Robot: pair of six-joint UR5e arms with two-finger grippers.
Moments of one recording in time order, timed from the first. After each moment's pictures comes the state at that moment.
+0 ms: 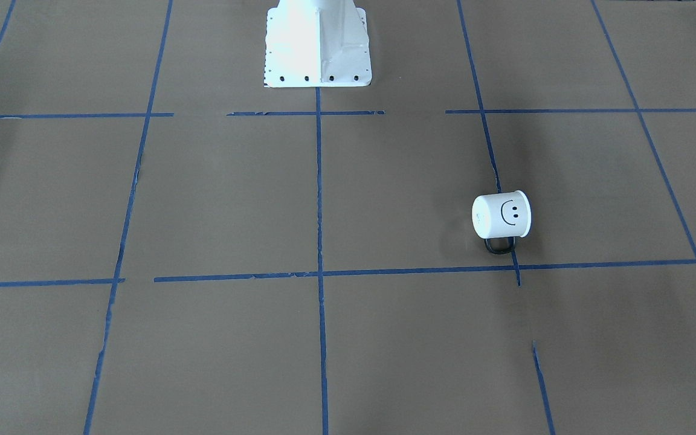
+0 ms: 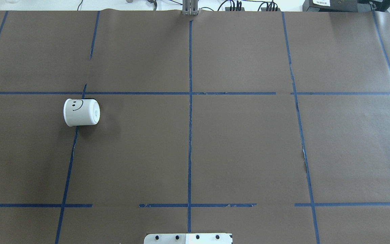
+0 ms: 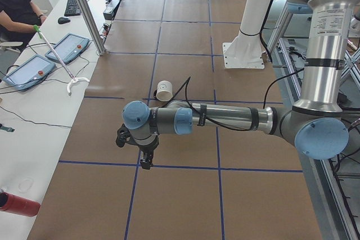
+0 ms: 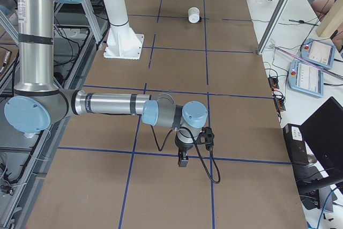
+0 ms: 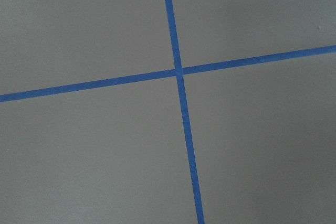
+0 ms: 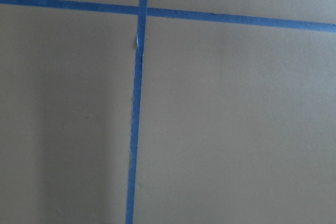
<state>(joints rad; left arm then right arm) -1.56 -1.61 -1.58 -1.48 -2.38 0.17 1.57 -1.64 1.66 -1.72 2.28 -0.15</state>
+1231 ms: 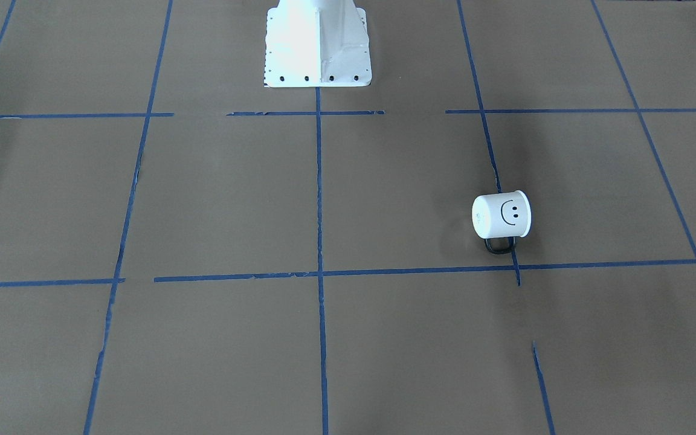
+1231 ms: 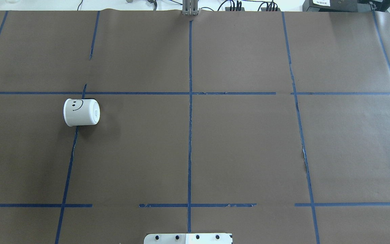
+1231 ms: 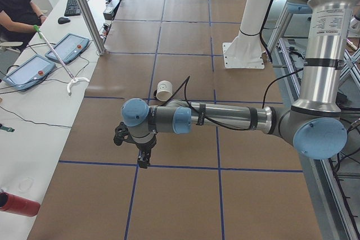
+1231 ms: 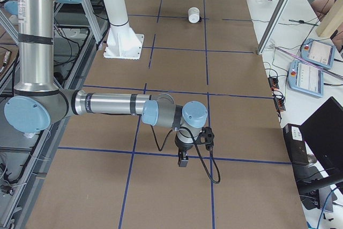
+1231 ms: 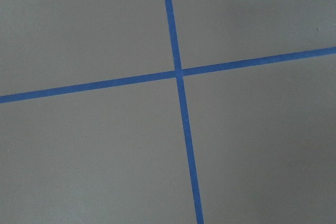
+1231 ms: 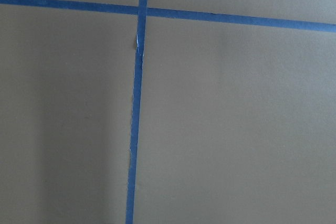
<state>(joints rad) -1.56 -1.62 -1.57 -1.56 -2.36 0.14 1.57 -1.64 1.66 -1.72 2.28 -0.15</state>
